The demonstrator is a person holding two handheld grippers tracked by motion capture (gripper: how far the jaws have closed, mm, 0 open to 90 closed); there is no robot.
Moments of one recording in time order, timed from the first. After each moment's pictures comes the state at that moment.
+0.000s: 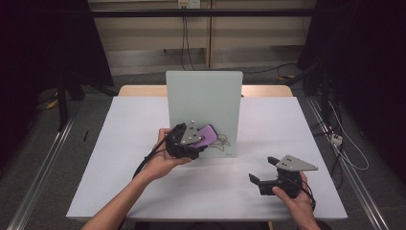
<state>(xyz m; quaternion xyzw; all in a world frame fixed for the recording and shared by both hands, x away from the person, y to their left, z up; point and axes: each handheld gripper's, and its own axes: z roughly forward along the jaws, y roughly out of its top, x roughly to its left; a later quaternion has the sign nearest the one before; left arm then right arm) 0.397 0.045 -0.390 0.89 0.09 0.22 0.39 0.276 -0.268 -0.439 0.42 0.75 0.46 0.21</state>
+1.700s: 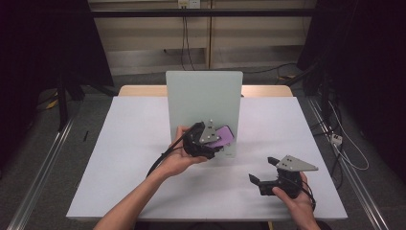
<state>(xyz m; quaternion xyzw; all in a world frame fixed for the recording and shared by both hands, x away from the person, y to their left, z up) 0.398 0.002 -0.393 0.90 0.07 0.19 0.39 0.275 -0.268 -0.438 0.42 0.75 0.46 0.21</state>
